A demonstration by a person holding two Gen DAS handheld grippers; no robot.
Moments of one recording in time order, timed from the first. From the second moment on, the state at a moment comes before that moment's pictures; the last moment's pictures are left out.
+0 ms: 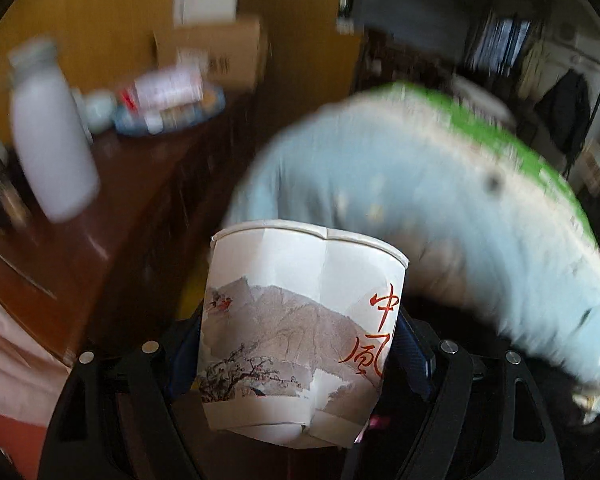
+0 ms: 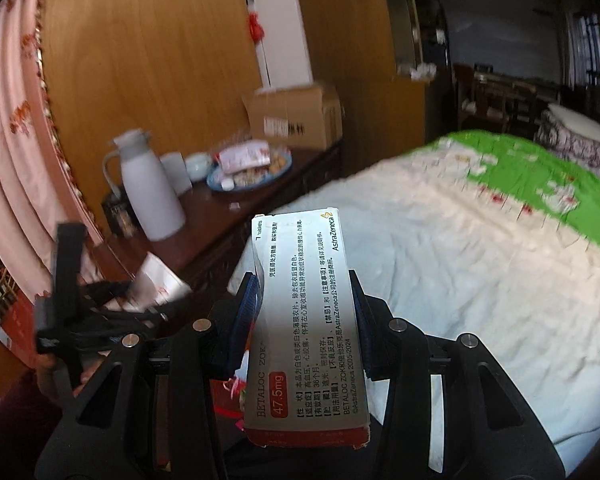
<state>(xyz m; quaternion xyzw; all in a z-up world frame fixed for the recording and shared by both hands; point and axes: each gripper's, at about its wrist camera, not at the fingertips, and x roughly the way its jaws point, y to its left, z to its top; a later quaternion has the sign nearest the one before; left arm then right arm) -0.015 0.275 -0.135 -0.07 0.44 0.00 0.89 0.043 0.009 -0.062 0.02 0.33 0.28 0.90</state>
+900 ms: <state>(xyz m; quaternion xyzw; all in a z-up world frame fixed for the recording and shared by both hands) -0.043 0.331 -0.133 -0.11 0.47 0.07 0.87 0.046 0.075 -0.098 -0.02 0.41 0.33 0.85</state>
